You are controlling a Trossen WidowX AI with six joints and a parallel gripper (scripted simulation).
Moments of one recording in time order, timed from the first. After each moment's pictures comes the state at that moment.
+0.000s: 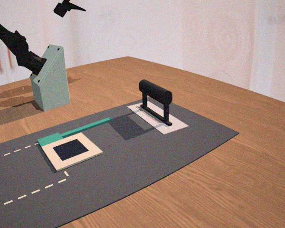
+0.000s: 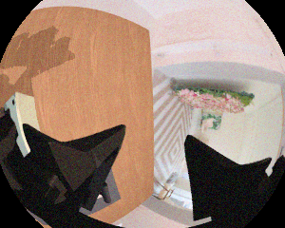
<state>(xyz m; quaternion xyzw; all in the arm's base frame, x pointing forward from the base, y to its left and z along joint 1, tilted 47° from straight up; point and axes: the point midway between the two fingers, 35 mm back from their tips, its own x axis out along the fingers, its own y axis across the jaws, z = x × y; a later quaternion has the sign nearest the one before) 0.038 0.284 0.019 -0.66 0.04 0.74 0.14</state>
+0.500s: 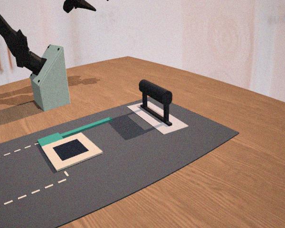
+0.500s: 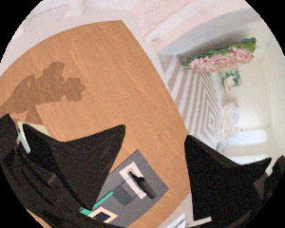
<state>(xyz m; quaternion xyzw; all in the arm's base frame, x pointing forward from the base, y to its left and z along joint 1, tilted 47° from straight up) 0.097 0.289 0.002 -0.65 0.25 0.66 0.26</state>
